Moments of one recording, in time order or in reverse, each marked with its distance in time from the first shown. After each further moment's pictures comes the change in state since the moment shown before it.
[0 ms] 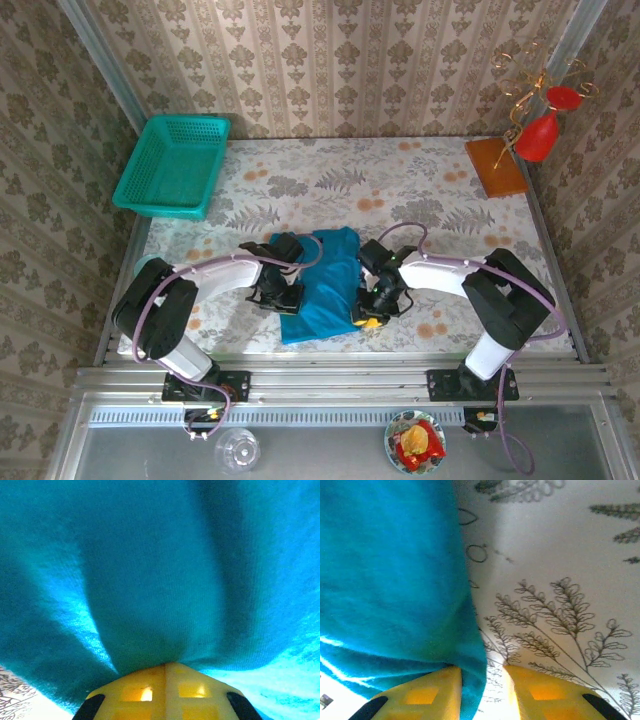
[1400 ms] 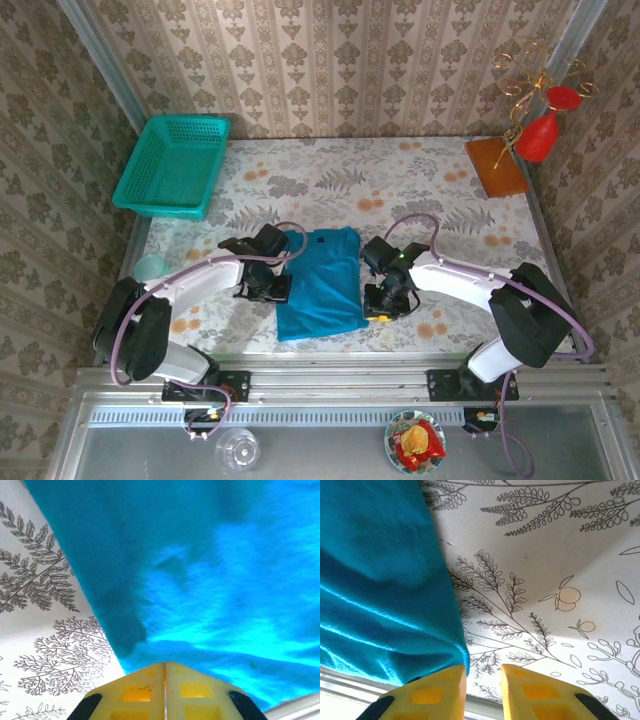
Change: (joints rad) left arm 0.064 -0.159 0.013 -0.074 -0.064 0.020; right arm 0.014 -0.133 0.042 -0.177 0.206 0.040
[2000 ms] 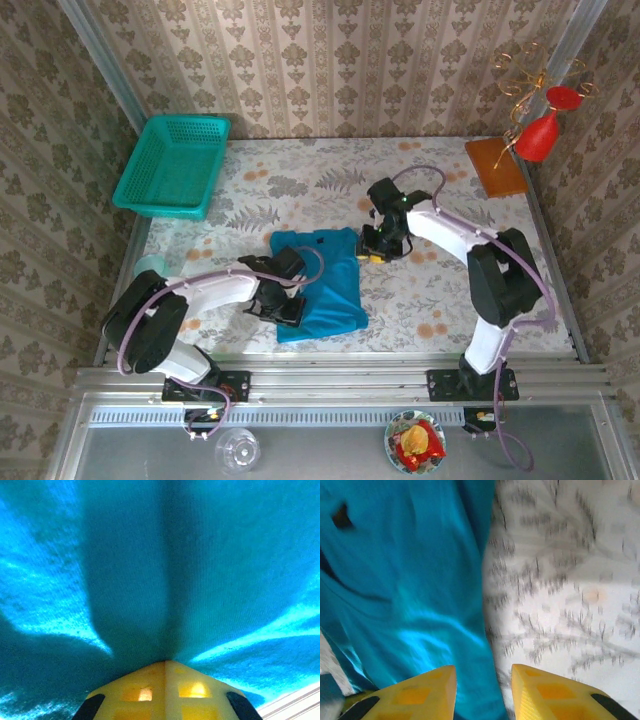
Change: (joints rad) left arm -0.150 0.063 -0.116 0.113 0.091 -0.050; right arm -0.255 0.285 0.437 -0.010 -0.028 -0.153
